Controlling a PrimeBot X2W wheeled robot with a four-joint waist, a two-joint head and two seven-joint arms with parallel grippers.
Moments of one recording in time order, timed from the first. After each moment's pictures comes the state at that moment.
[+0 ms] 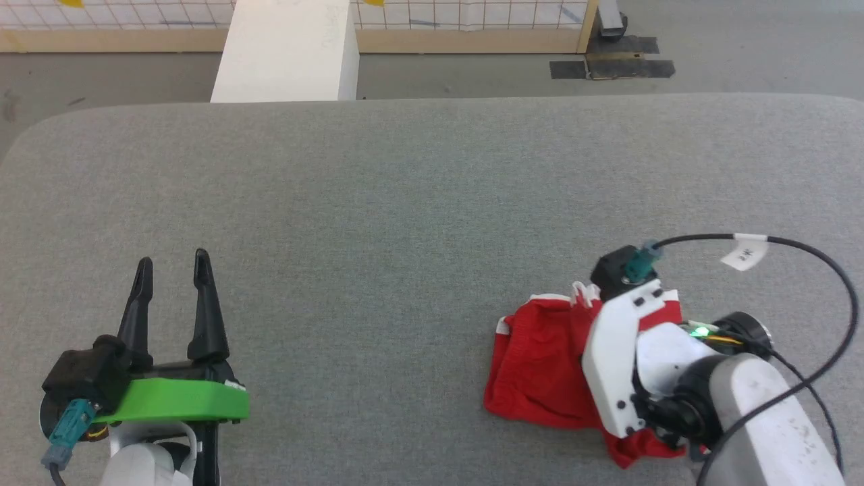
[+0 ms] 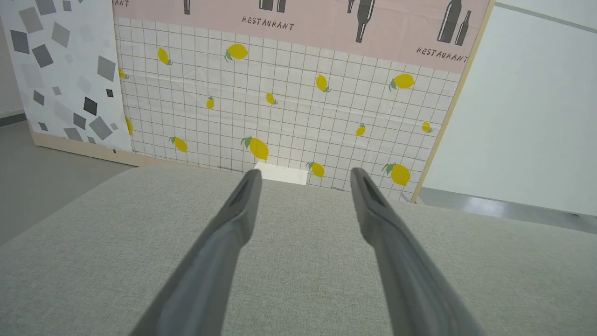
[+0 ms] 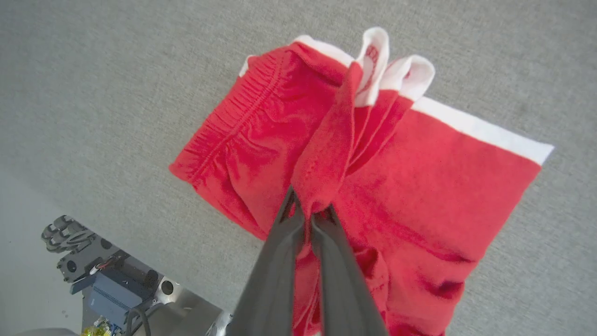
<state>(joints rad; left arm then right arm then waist) -0.06 0.10 0.10 -0.01 -0.27 -0.08 -0.26 -0.25 -0.12 0.23 -0.06 0.27 0.13 1.15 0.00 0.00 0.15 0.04</state>
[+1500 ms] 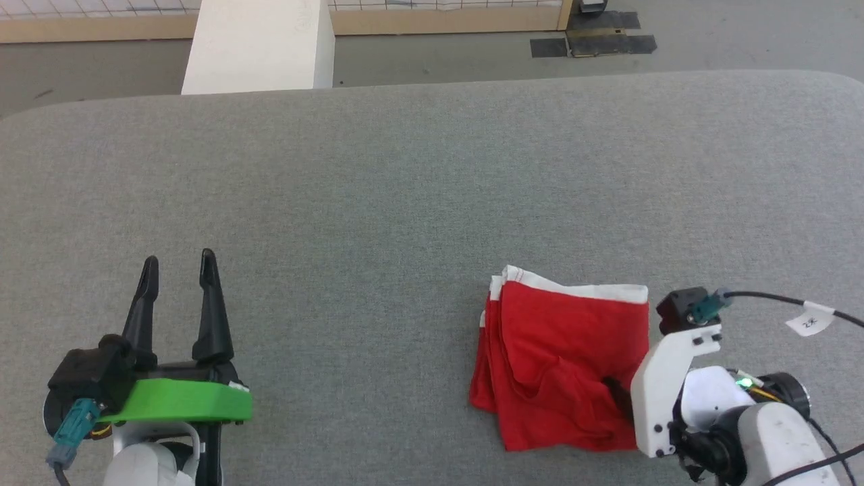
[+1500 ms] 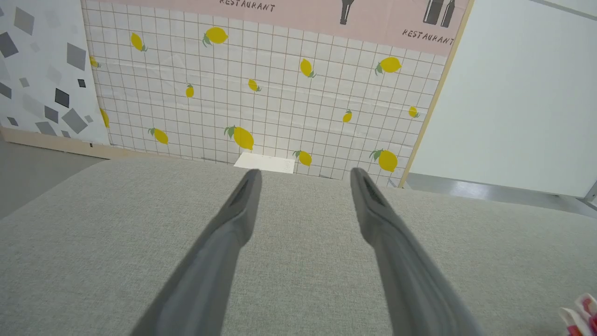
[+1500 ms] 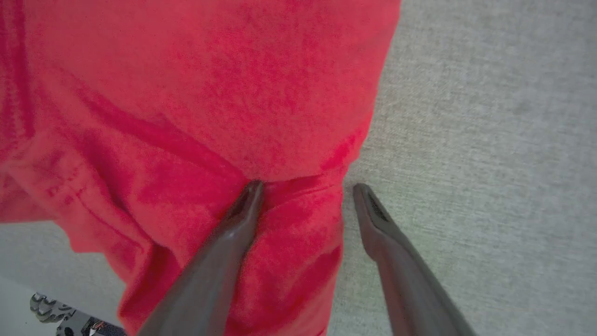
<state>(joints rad) -0.06 0.09 0.10 -0.01 -0.25 -0.10 -0.26 -0.14 -0.07 0.04 0.09 0.19 0.13 0.88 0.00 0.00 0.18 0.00</state>
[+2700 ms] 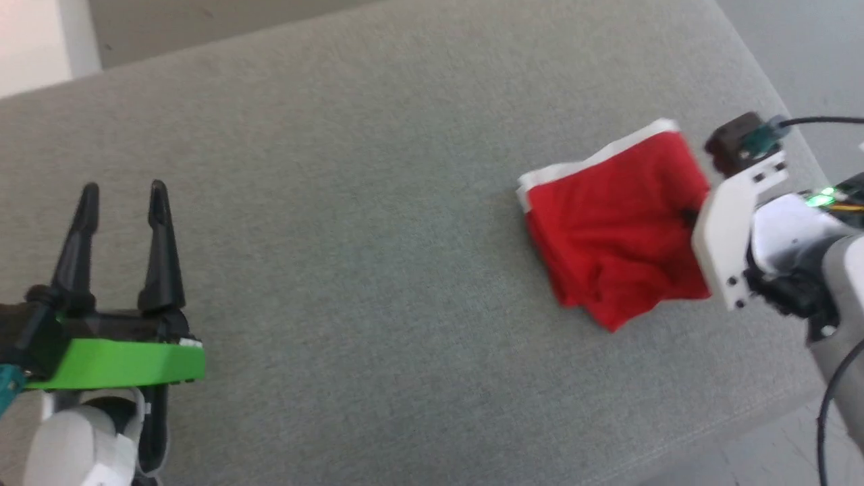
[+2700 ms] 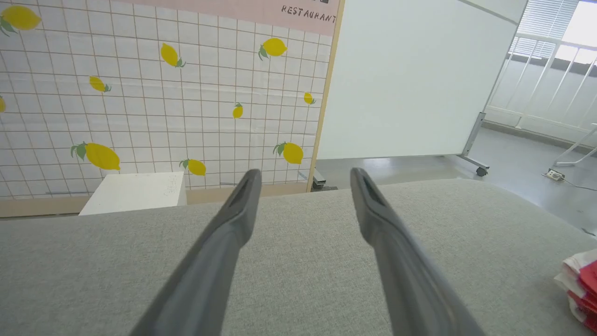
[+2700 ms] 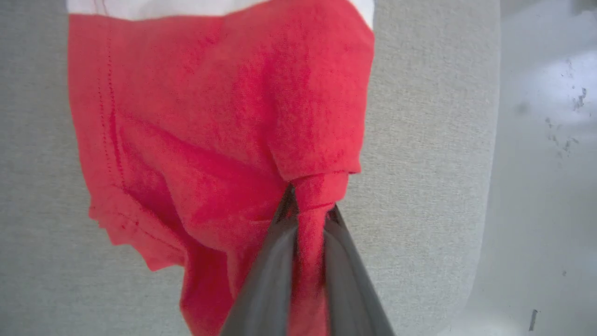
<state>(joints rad) -0.12 0.19 0.11 -0.20 -0.26 -0.10 -0.17 -0.56 -0.43 0.29 0.12 0.36 0.13 0.90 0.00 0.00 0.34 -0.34</state>
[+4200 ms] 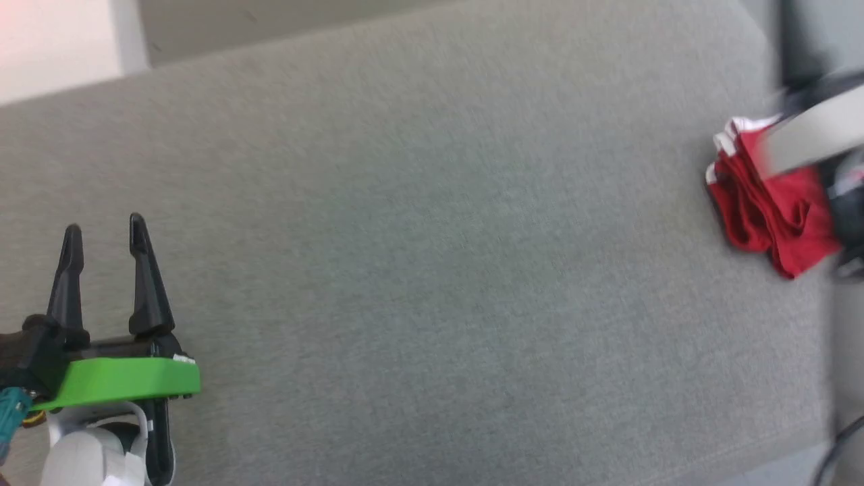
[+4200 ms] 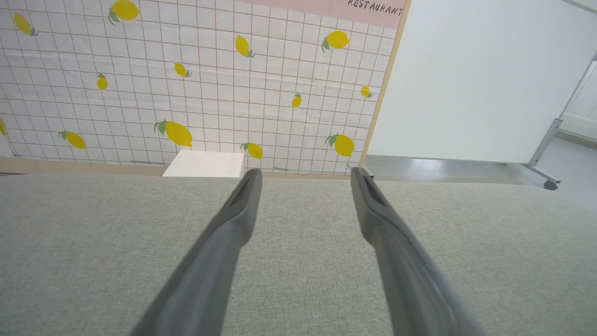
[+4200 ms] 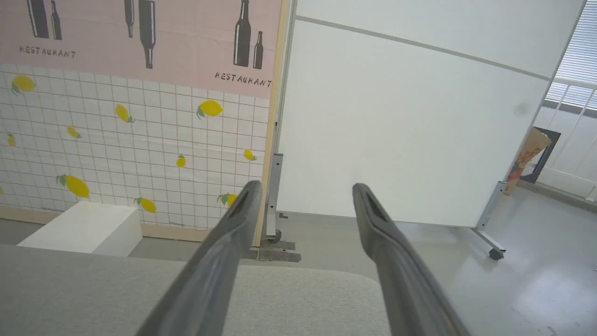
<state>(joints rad) -0.08 0.17 0.14 -0.13 -0.27 -0.02 -0.21 -0.65 -0.22 -0.03 -0.02 0.18 0.13 0.15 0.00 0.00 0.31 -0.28</state>
